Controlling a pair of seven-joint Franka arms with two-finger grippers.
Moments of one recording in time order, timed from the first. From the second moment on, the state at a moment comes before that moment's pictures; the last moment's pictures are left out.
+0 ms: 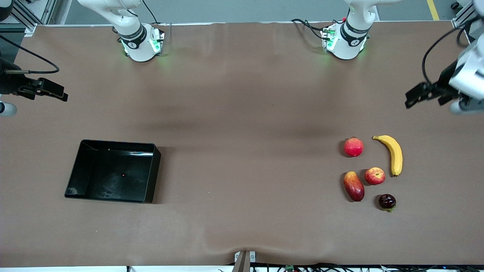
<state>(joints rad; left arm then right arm) 0.07 -0.03 -0.12 -1.74 0.01 1.73 -0.14 -0.03 0.07 0.02 -1.45 0.02 1.37 0.07</state>
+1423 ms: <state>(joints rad) 0.11 0.56 -0.12 -1.73 0.08 2.34 -0.14 -0.09 0.23 0.01 -1.64 0.01 1.70 0.06</state>
